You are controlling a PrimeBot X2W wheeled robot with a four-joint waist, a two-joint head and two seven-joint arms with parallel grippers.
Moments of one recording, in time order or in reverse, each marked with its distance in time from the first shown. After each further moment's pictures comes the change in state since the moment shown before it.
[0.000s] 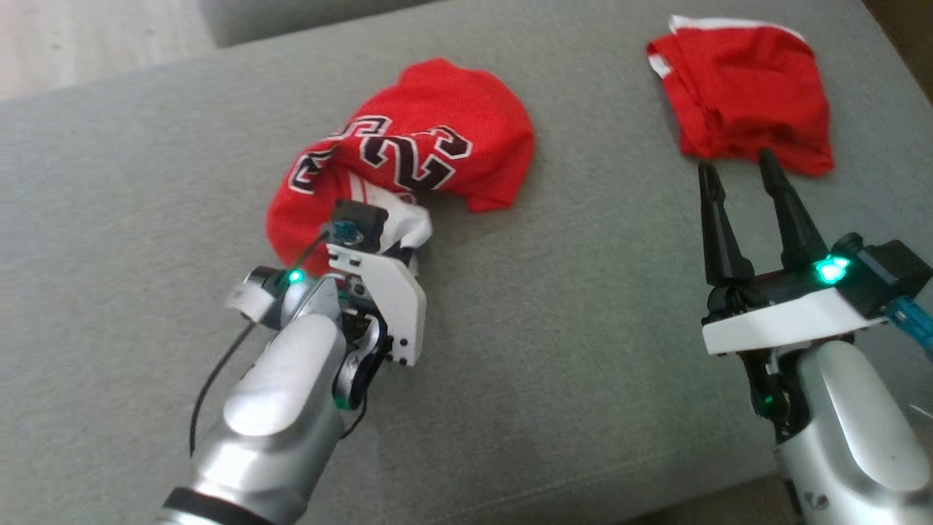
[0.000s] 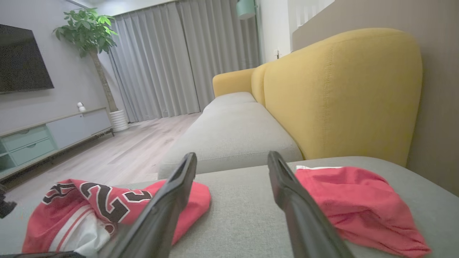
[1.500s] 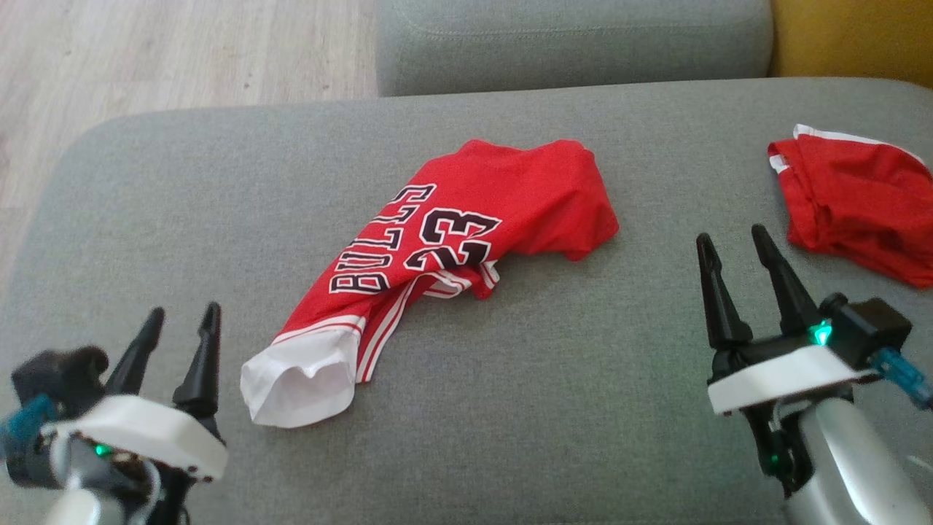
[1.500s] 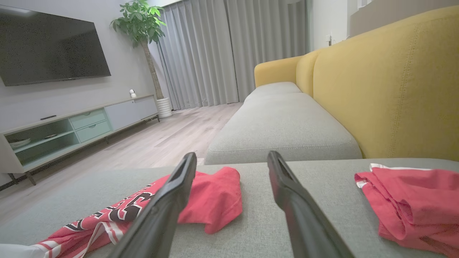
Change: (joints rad) left arm 0.629 0.346 0.393 -0.732 -0.238 0.050 -0.204; right arm 0.110 -0.023 0.008 0.069 0.010 0.000 0.000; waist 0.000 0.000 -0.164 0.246
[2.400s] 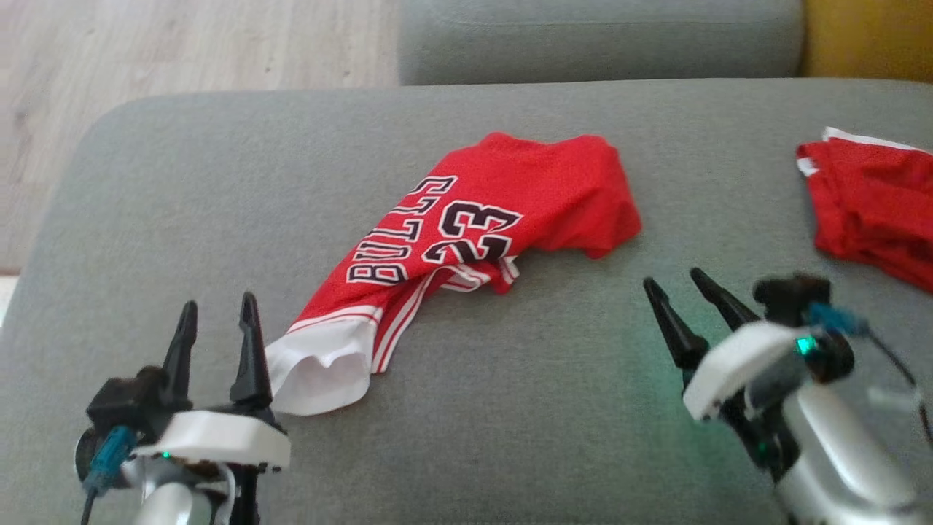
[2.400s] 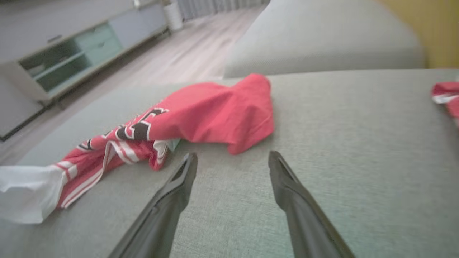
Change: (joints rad) left arm -0.040 -0.199 -0.030 0.159 0.184 0.036 -0.278; right arm -0.055 -0.040 0.123 0.117 0.121 0.000 0.258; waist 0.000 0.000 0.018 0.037
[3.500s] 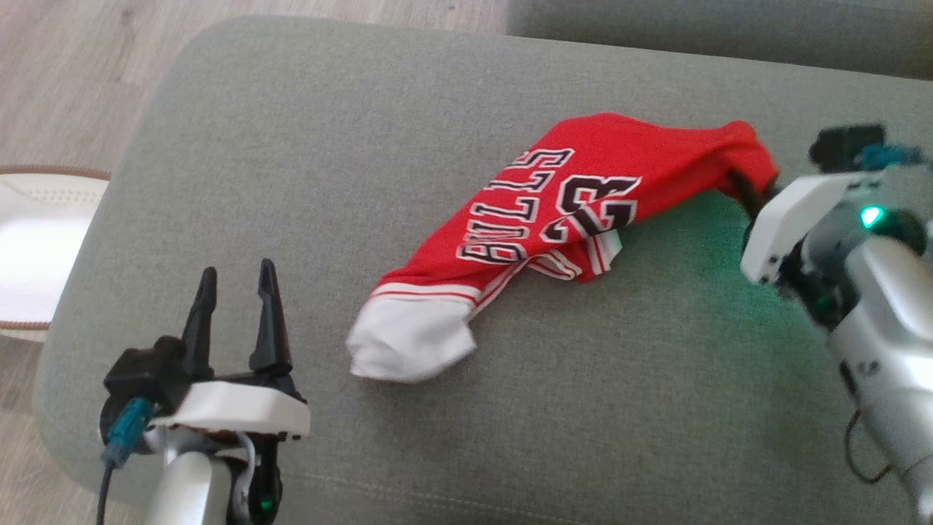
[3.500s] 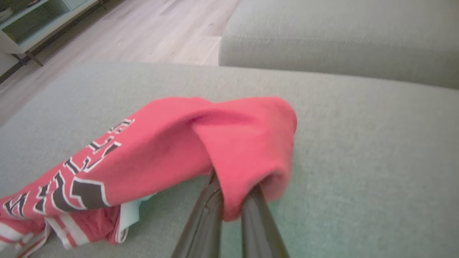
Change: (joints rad) left arm -0.082 -0.125 0.077 0.053 0.088 -0.097 0.000; right arm -0.460 -0.090 0.098 0.422 0.124 0.000 0.230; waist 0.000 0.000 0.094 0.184
